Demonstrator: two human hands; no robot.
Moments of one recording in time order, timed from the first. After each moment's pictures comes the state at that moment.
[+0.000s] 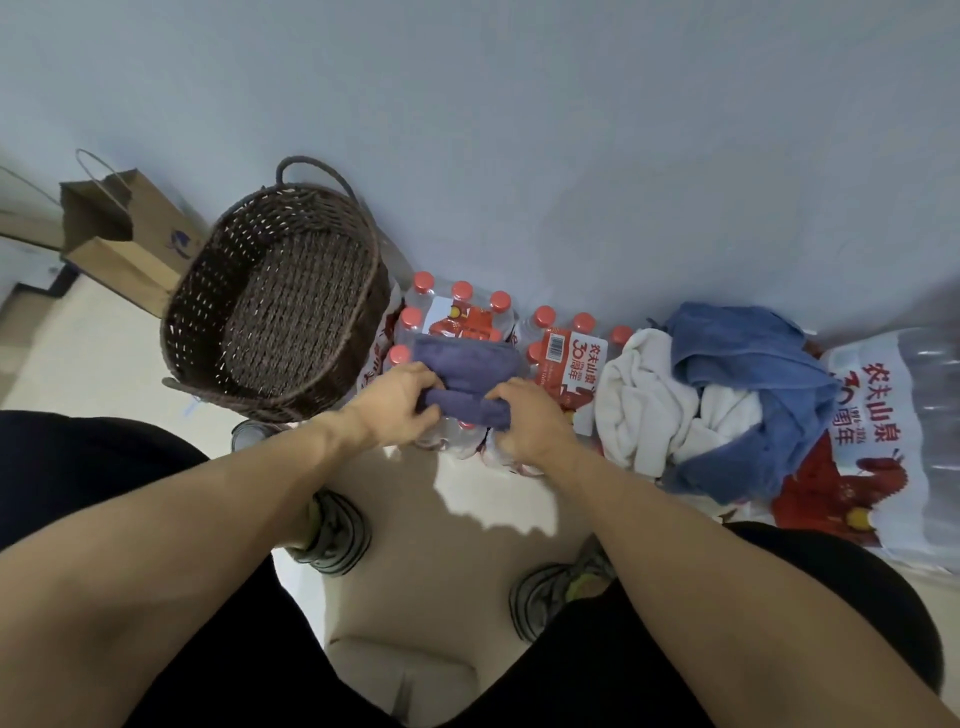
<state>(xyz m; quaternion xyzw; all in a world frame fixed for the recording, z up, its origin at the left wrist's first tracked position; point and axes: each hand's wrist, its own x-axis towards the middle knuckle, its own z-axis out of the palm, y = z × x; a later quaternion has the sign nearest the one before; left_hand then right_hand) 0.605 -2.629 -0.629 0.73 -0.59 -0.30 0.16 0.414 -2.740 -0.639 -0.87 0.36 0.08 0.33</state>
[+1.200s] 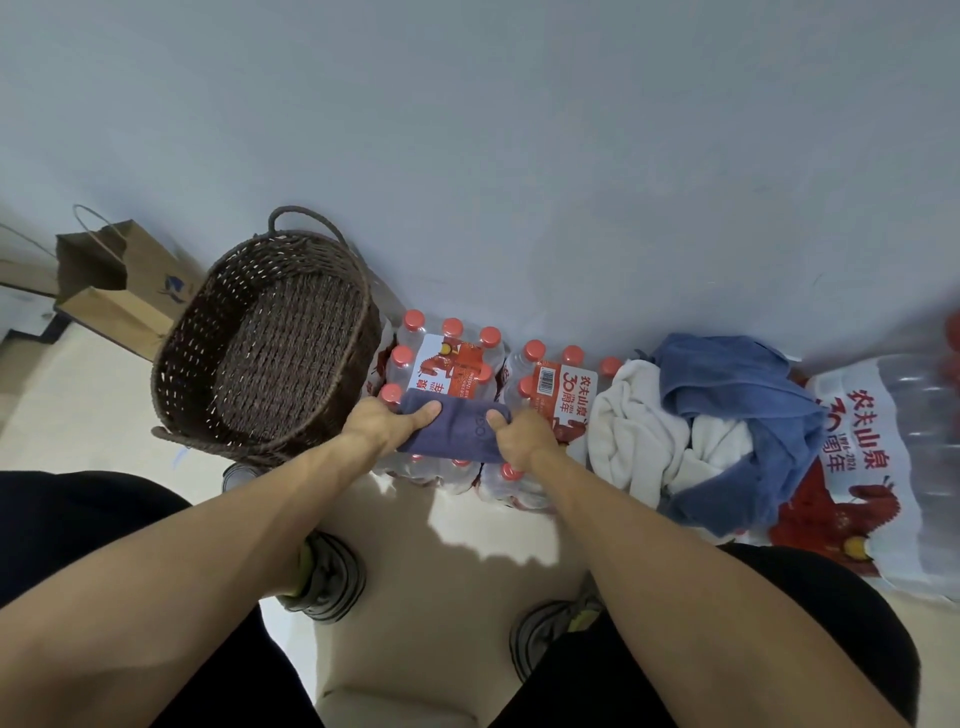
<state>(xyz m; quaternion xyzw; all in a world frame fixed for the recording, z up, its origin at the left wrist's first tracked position) 0.611 -2.657 -0.639 0.86 -0.16 -0.43 0.20 0.439 -2.759 -0.648 -0.70 0.57 0.12 0.41</state>
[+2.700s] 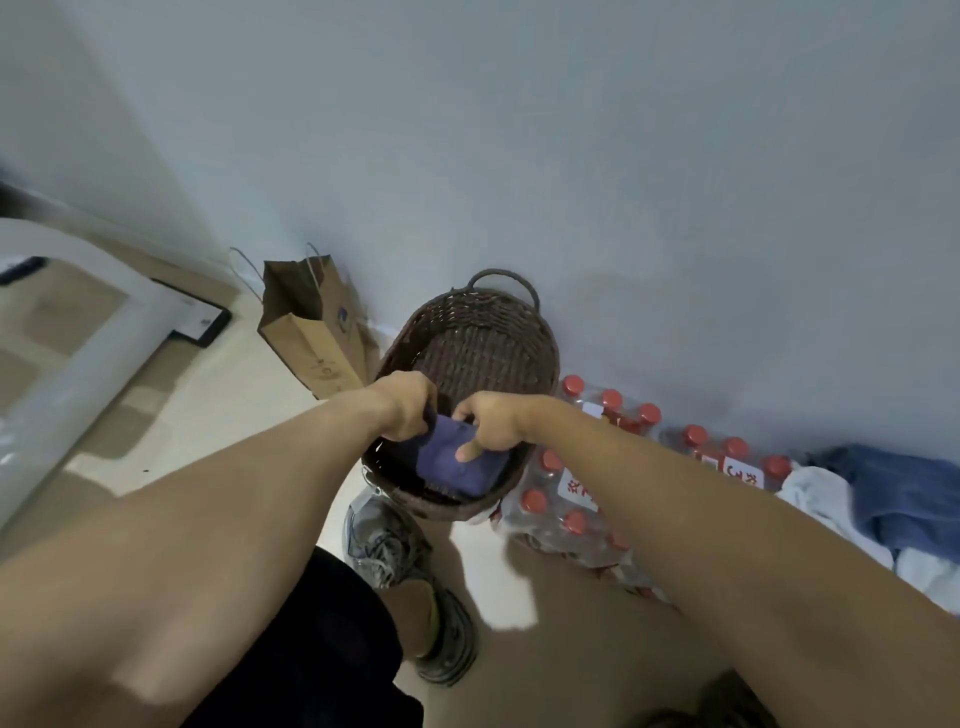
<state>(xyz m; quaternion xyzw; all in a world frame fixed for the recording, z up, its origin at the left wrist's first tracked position) 0.817 -2.593 -0.571 0.82 -0.47 -0.33 -0.03 0.703 -2.708 -0.582 -0.87 0.16 0.35 0.32</state>
